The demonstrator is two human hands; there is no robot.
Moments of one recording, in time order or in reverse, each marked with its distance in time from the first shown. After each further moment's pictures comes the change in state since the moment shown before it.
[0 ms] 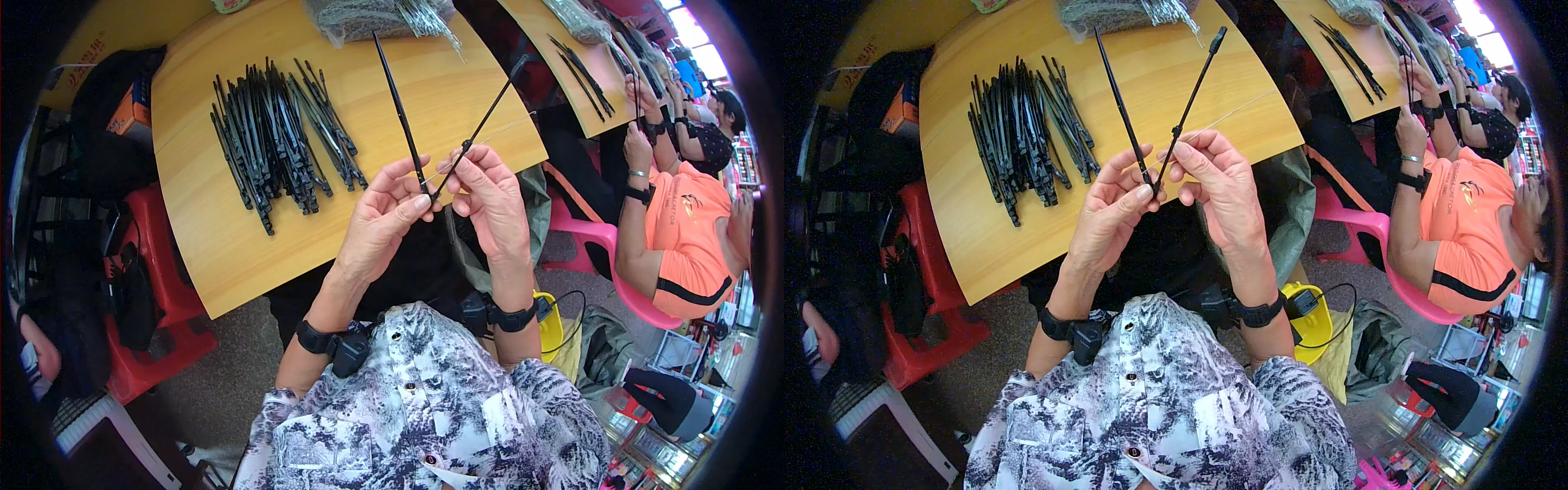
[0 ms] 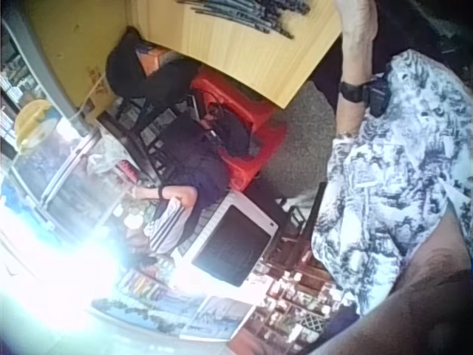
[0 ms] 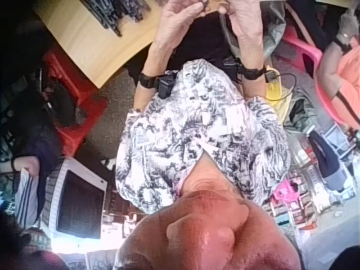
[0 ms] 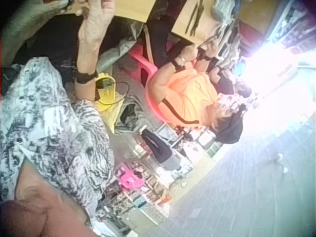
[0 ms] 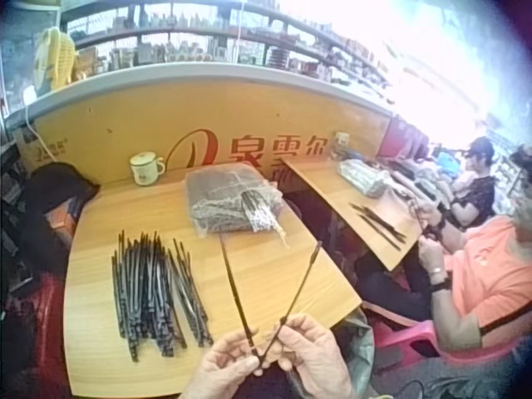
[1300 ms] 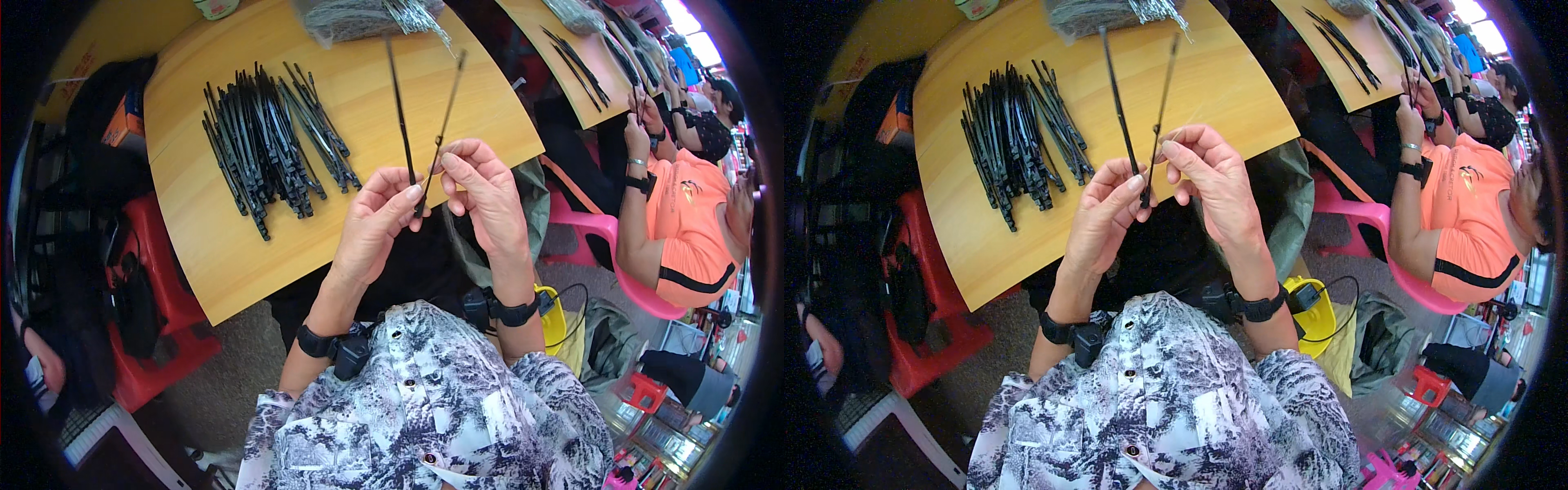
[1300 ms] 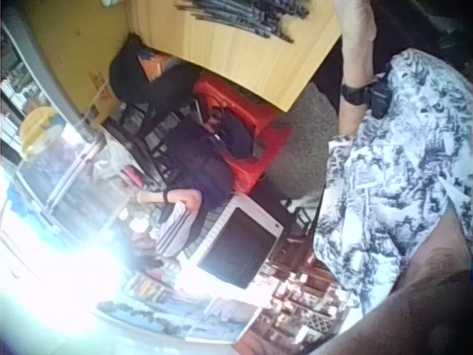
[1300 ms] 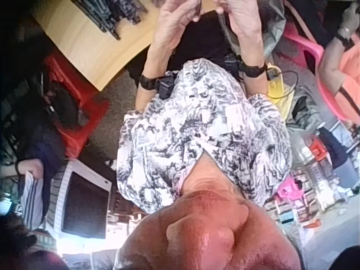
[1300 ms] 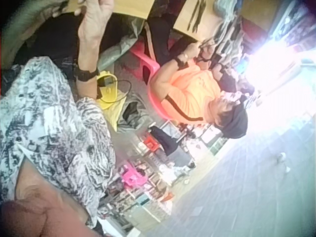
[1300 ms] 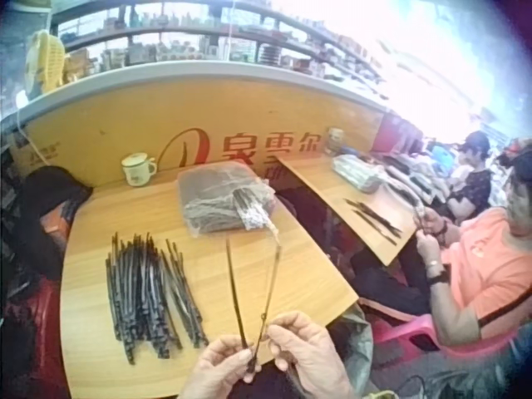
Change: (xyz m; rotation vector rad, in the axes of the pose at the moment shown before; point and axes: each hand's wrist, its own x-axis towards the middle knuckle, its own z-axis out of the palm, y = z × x) left_hand 0.001 -0.001 -0.002 -0.028 0.086 -0.058; right_hand 0.001 0.000 0.001 -0.093 -0.005 -0.008
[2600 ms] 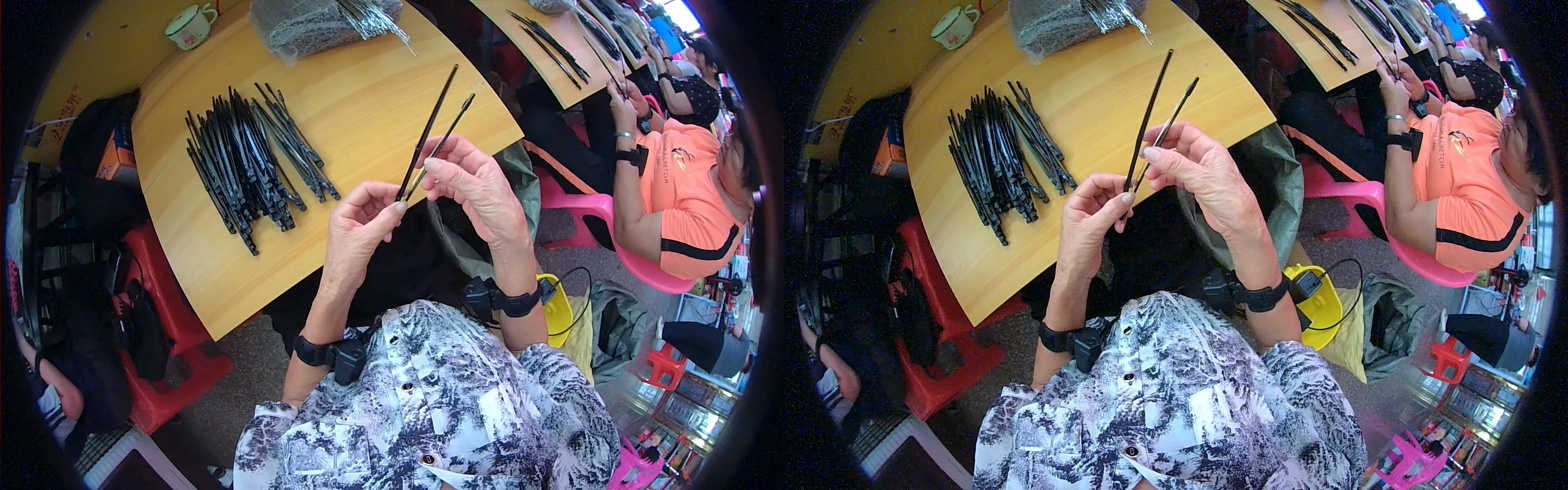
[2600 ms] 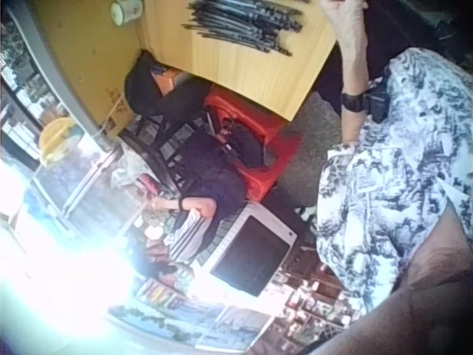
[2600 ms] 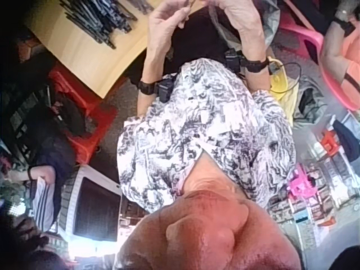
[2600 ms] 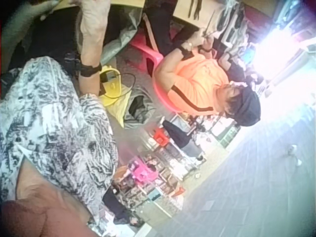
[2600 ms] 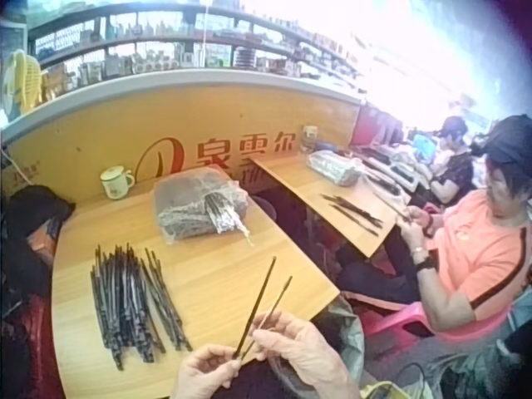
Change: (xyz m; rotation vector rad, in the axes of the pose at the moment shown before) left_hand -0.001 -0.007 0.006 0.435 0.068 0.048; right_hand -0.007 -0.016 -0.021 -0.066 -0.091 0.047
